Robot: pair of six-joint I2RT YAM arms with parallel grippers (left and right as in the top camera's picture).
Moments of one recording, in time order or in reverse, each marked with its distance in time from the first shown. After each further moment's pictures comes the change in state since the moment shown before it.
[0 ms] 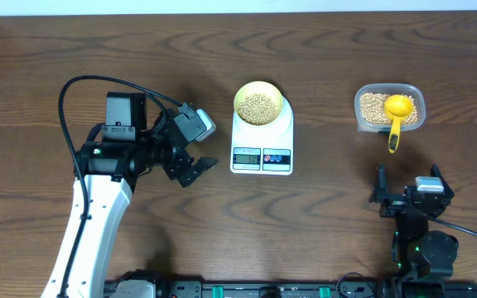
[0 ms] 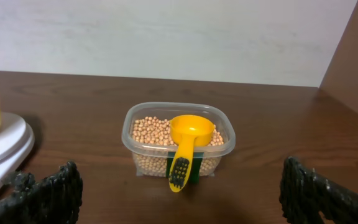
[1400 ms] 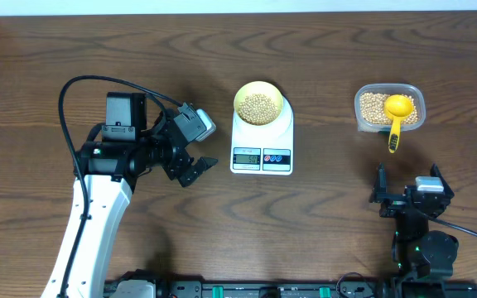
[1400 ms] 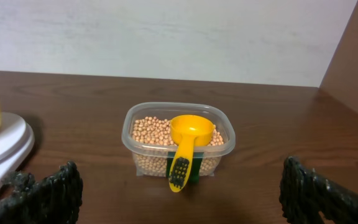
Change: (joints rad) left arm 0.000 0.000 0.000 0.000 0.000 0.000; right arm 0.000 0.000 0.000 0.000 0.000 0.000
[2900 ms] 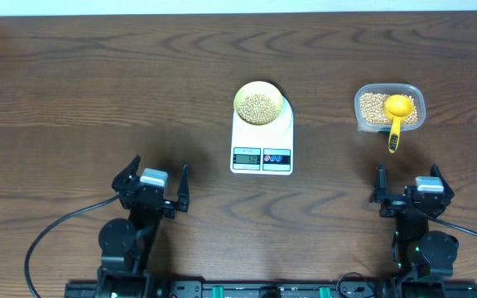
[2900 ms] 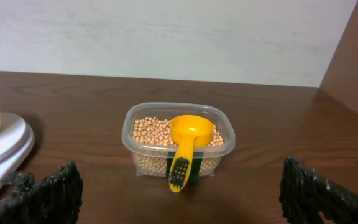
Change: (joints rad) left arm 0.000 -1.064 -0.911 0.746 -0.463 -0.635; right arm 0.000 -0.001 0.000 0.000 0.000 0.000
